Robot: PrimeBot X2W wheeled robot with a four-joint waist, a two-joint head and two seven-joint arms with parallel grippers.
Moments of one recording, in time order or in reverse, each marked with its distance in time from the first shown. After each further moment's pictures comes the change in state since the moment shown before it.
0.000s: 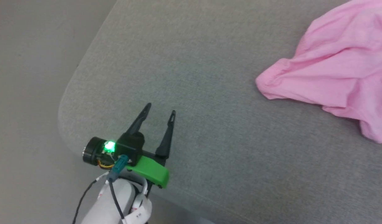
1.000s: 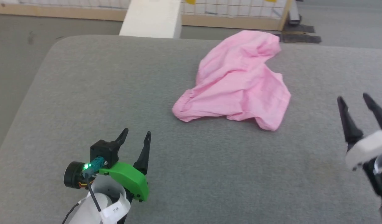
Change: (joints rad) left arm 0.099 0.071 0.067 -0.020 -0.167 0.014 0.191; right arm 0.822 0.258 -0.385 -0.551 -0.027 0.000 -0.250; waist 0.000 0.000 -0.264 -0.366
